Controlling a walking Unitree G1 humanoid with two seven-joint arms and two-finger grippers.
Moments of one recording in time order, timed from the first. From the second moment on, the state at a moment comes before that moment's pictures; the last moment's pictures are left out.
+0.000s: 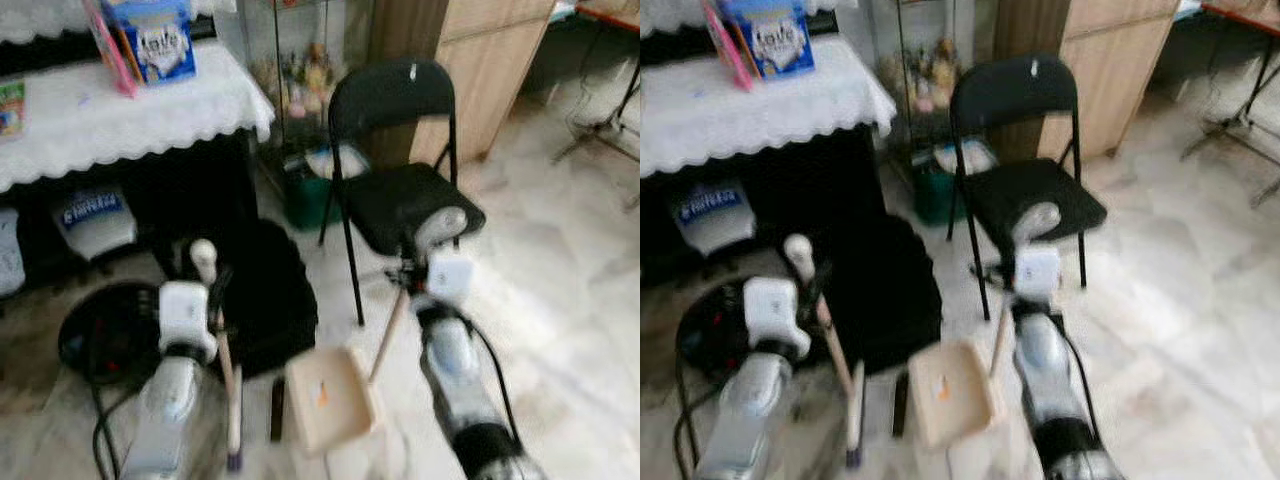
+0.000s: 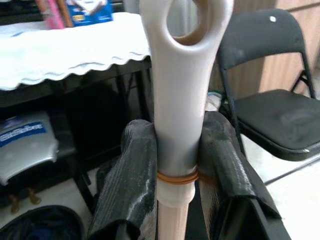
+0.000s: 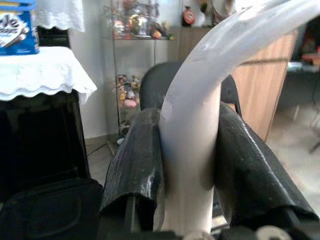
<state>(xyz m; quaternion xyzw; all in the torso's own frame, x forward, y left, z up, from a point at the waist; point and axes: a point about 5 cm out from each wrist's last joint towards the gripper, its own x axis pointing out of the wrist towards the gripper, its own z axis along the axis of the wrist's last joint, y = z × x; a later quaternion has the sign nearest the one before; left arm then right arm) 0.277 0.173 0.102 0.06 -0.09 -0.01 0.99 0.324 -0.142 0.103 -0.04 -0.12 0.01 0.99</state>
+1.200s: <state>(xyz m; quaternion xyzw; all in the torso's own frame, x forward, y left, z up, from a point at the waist) 0.284 0.191 0.104 0.08 -0.10 0.05 0.99 0.318 -0.141 0.094 -0.04 -0.11 0.00 0.99</state>
